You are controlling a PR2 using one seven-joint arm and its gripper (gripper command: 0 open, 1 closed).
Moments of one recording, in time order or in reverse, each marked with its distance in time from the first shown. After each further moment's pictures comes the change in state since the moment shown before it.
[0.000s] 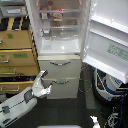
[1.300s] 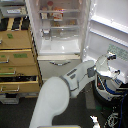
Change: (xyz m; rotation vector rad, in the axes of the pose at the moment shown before) arm 0.432 -0.232 -0.135 -0.078 0.138 -0.476
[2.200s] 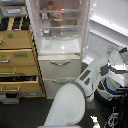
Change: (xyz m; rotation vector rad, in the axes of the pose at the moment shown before) arm 0.067 0.022 0.008 0.017 0.062 0.197
